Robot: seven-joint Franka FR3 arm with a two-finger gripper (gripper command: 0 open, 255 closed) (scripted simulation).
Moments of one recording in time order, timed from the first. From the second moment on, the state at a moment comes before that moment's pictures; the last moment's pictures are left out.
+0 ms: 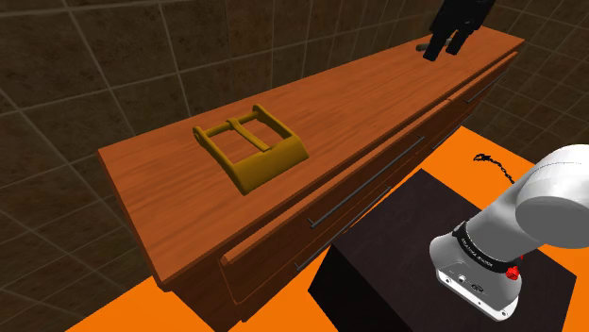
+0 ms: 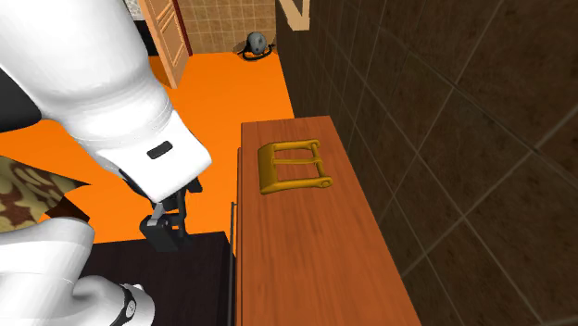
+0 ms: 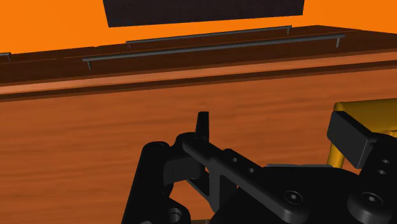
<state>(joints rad) -0.01 -0.78 0.05 -2.28 0.09 1.52 0.05</state>
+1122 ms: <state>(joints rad) 0.04 -0.40 0.29 -2.21 0.17 1.84 0.27</state>
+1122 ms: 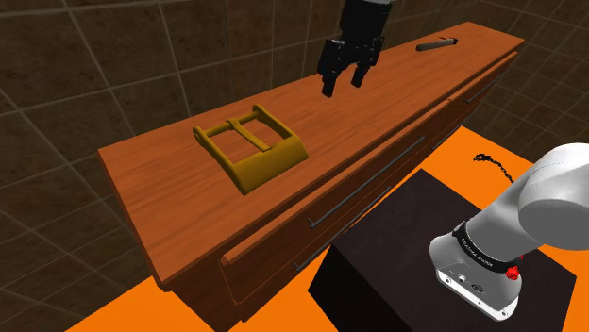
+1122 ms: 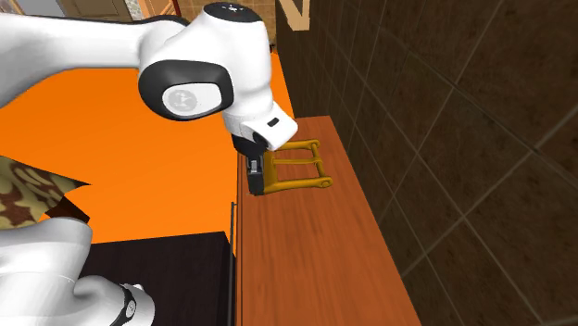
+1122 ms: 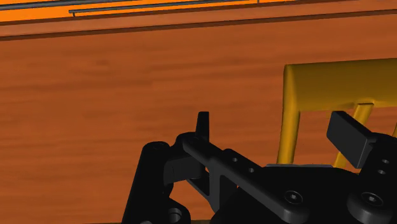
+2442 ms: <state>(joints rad) 0.14 0.23 0.46 -1.83 -0.06 2.05 0.59</state>
